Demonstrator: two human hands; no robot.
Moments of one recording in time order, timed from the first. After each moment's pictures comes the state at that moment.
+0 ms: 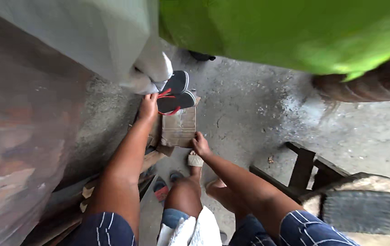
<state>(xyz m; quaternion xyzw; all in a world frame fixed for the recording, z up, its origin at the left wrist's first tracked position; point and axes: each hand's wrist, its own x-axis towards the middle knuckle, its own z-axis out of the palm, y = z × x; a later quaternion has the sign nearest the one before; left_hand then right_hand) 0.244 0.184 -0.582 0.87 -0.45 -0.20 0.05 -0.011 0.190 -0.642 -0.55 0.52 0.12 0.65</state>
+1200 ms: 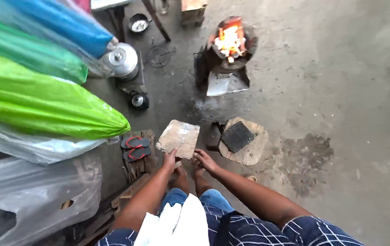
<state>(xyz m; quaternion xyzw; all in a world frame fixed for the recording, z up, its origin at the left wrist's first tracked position) -0.087 0.200 -0.287 0.73 -0.11 -0.61 0.29 -0.274 0.215 -0.283 -0.31 0.57 -0.13 0.74</state>
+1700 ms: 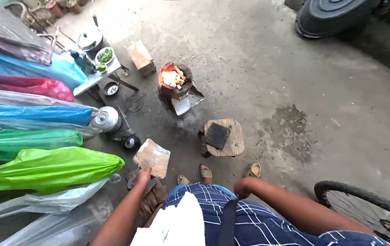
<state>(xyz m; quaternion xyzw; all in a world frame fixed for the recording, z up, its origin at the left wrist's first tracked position) -0.020 0.167 -0.183 0.78 -0.40 -0.48 0.03 -0.386 0.333 -0.189 -0.57 0.41 0.44 0.56</state>
